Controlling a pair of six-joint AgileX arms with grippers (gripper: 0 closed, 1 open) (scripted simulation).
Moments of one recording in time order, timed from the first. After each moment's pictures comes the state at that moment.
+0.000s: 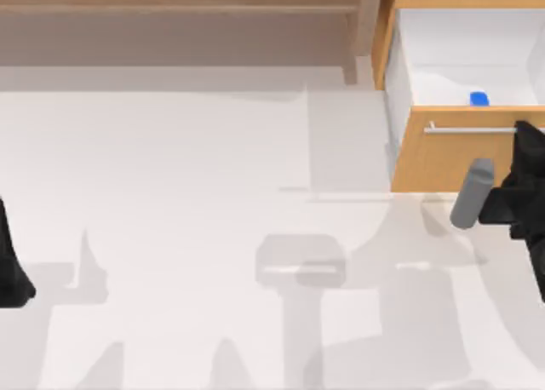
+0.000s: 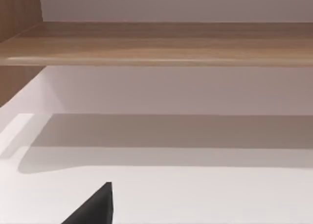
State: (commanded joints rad) left arm 0.00 0.00 0.00 0.00 0.00 0.00; right arm 0.29 2.01 0.34 1.65 0.34 -1.55
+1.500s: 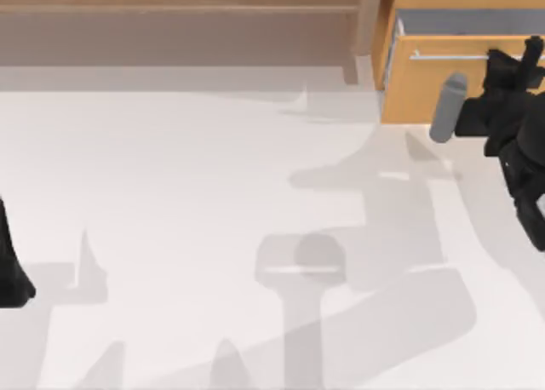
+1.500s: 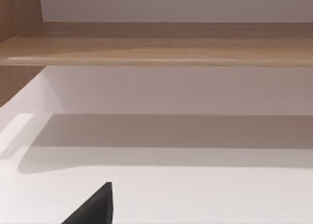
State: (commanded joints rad) left arm 0.00 0.00 0.00 0.00 0.00 0.00; right arm 0.20 2.17 0.81 1.35 0.23 -1.55
